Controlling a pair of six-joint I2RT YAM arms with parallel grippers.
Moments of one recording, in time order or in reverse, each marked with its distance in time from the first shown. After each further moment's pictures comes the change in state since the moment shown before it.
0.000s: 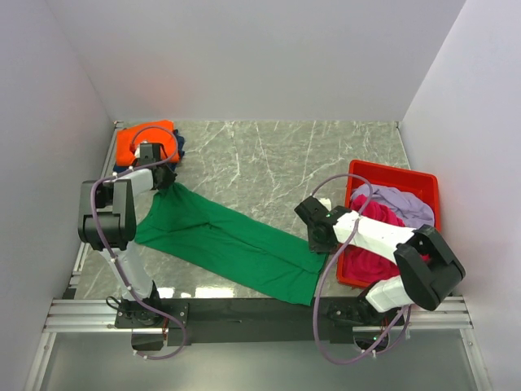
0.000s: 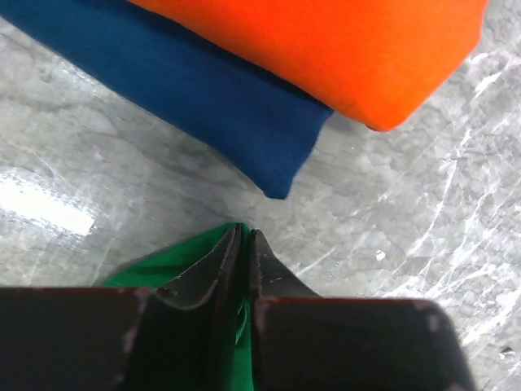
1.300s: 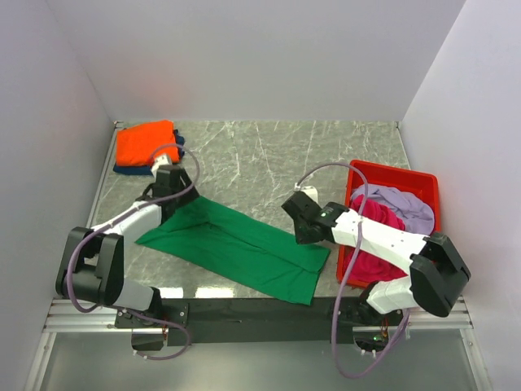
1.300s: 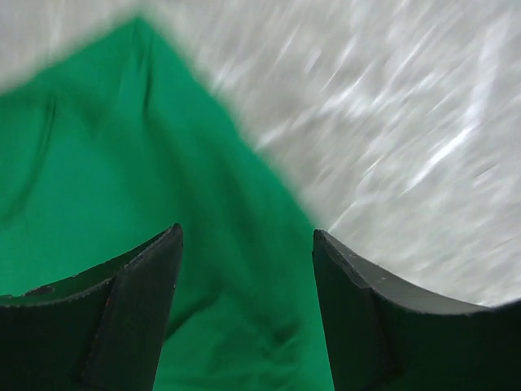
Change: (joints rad) left arm -0.233 -0.449 -0.338 0.039 -0.134 0.018; right arm 0.124 -0.050 0.143 -0.056 0.050 0.019
